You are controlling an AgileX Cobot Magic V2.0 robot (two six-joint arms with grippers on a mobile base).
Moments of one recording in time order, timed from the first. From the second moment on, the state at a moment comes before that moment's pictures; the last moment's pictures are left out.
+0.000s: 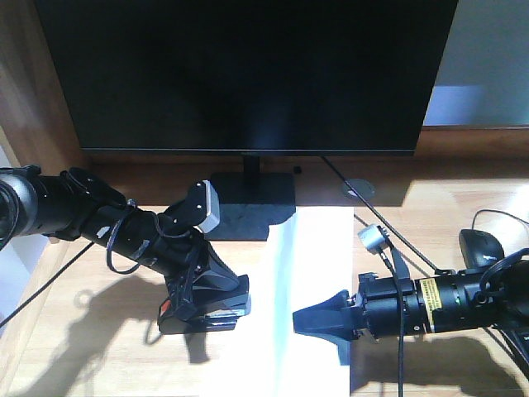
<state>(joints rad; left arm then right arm) -0.29 1.95 -1.14 -1.12 0.92 1.83 0.11 1.83 -0.62 -1.56 -1.14 1.50</state>
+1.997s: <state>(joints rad) -0.29 1.95 -1.14 -1.12 0.92 1.83 0.11 1.77 -0.62 -1.56 -1.14 1.43</state>
